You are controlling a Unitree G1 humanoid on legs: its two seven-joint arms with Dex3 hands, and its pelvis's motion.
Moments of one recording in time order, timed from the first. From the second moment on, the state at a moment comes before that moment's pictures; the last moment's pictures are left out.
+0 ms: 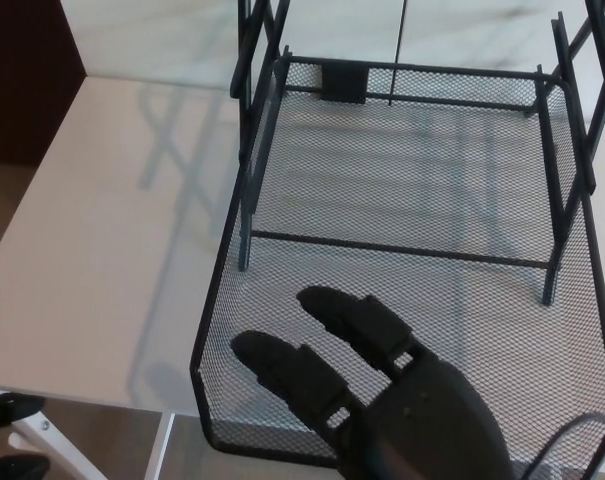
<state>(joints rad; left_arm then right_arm) 0.21 0.53 0.22 0.39 -0.16 0.01 -0.47 0.33 -0.12 0.41 -0.50 -1.33 -0.43 -0.05</state>
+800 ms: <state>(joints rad) 0.19 0.54 0.23 0.38 -0.16 0.04 -0.48 0.11 -0.18 0.47 -0.33 -1.47 -0.17 -0.11</state>
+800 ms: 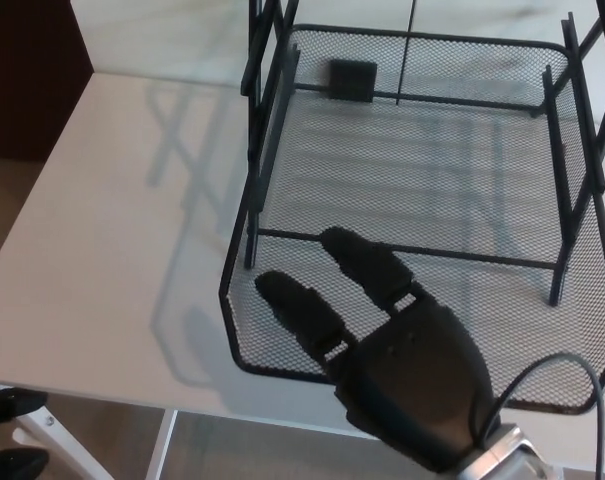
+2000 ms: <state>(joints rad) 0.25 0.54 0.23 0.33 -0.16 0.04 -0.49 -0.09 -0.24 0.45 -0.24 -1.37 -0.04 -0.06</state>
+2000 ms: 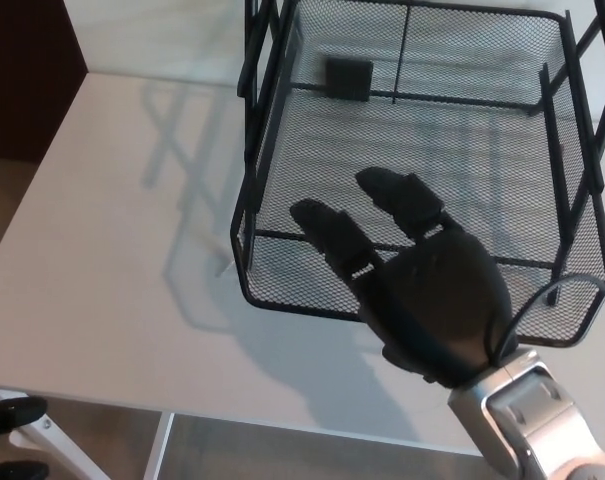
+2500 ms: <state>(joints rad) 0.25 0.54 0.23 0.32 -0.16 0.04 -0.48 -0.15 -0.24 0.46 -0.16 -1.35 0.01 -0.05</state>
